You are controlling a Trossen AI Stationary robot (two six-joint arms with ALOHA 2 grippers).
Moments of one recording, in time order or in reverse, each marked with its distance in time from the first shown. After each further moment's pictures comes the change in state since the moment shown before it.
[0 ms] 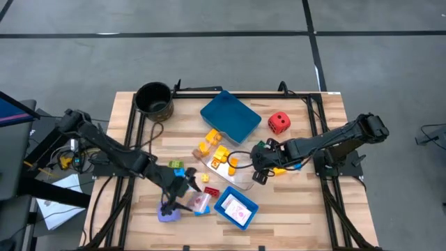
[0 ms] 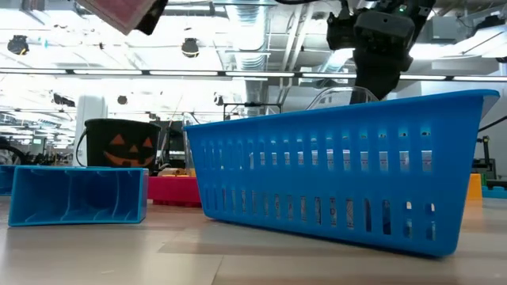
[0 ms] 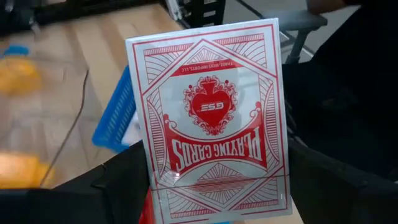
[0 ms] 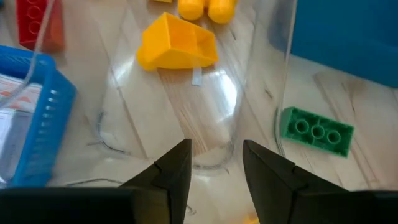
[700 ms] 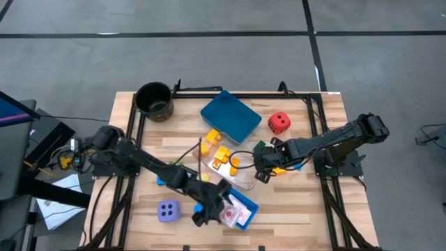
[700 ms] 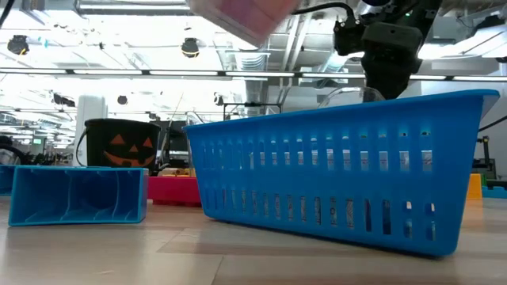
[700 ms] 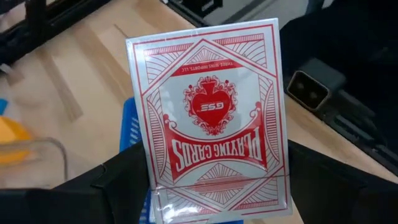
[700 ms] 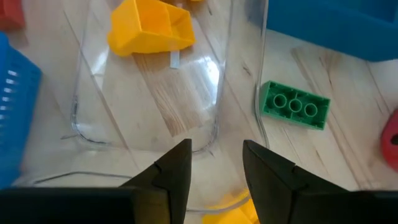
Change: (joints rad) left arm 0.049 0.524 0.525 -0.185 0.019 0.296; right arm 0.000 -0.003 0.000 -0.089 0.024 0.045
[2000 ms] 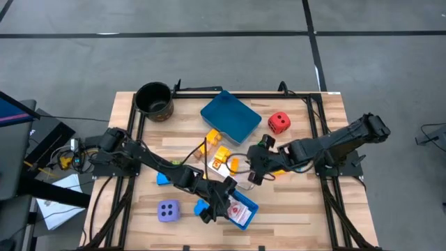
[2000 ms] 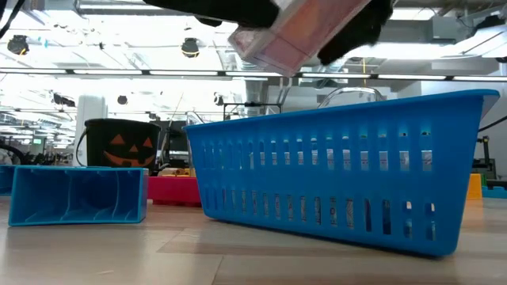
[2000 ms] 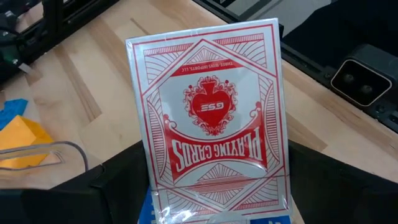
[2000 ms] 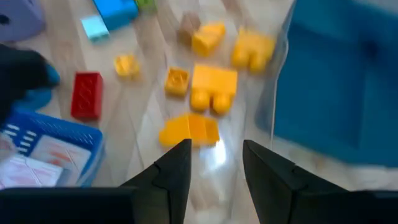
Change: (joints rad) left arm 0.030 0.072 0.013 0.072 -0.020 0.049; right arm 0.088 -0.008 0.168 0.104 0.192 -0.153
